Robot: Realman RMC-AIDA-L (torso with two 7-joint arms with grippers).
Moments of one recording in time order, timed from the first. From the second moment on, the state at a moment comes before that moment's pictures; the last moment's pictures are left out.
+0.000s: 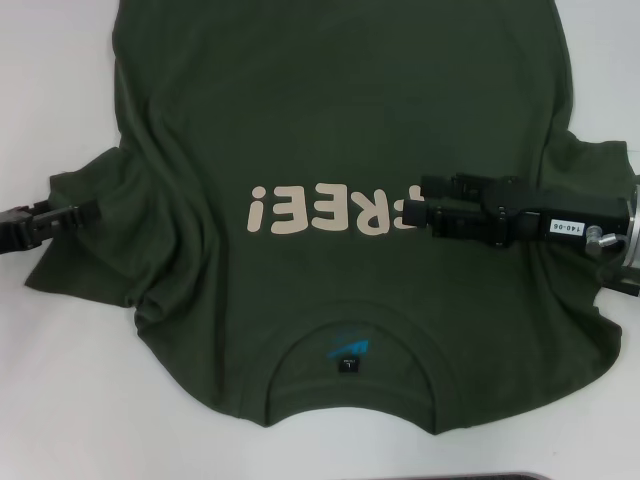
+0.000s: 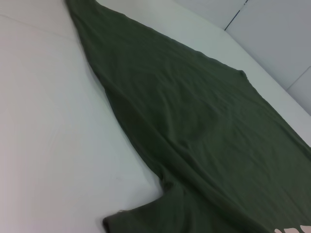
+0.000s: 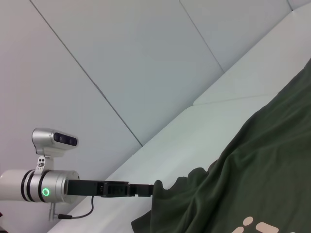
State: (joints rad) left arm -0.34 -2.03 0.52 0.60 2.07 1.35 -1.72; right arm 0.48 2.08 -0.61 -0.44 -1.98 -1.59 1.48
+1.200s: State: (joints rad) left arm -0.35 -2.04 0.54 0.61 2.07 1.33 -1.75; right arm 0.47 2.07 -0.58 -0.44 -1.98 -1.63 1.48
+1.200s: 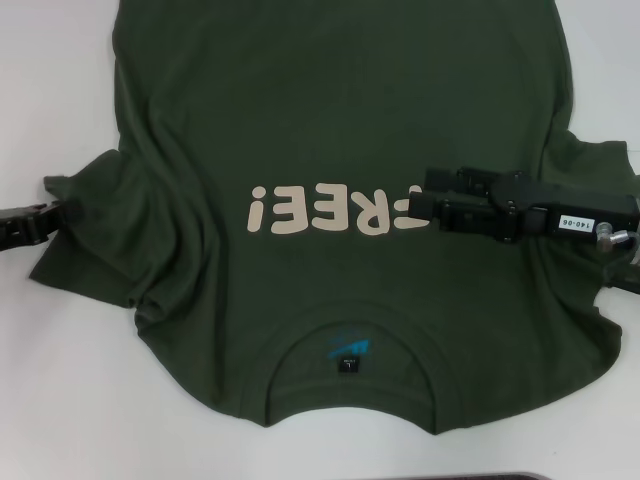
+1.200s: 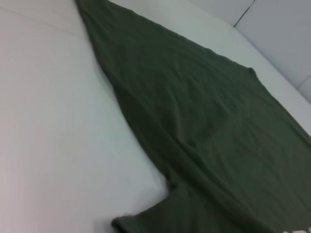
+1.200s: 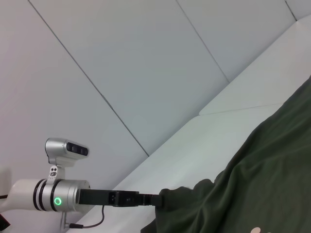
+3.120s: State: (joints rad) left arm -0.50 -2.16 0.49 0.52 2.06 1.47 -1.75; right arm 0.47 2.07 -0.57 -0.44 -1.98 -1.63 1.48
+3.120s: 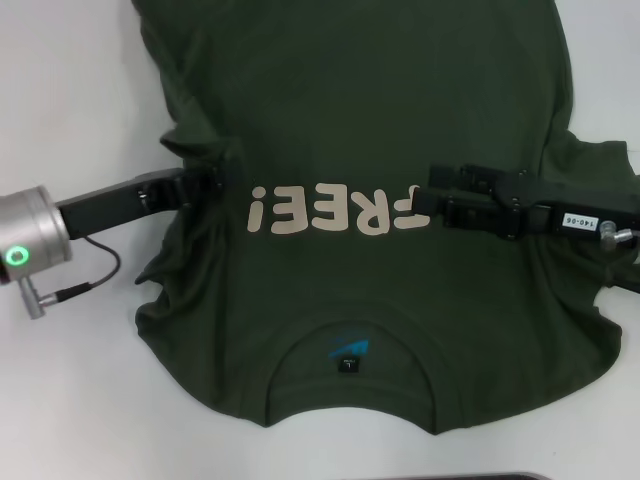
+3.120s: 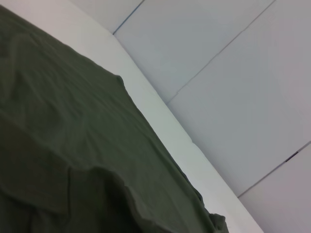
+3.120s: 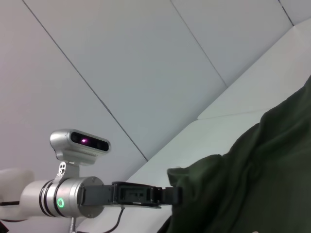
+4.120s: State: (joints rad) left arm -0.50 -2.16 0.48 0.53 2.04 1.47 -1.62; right arm 0.47 2.07 -0.54 -0.44 -1.98 -1.64 1.48
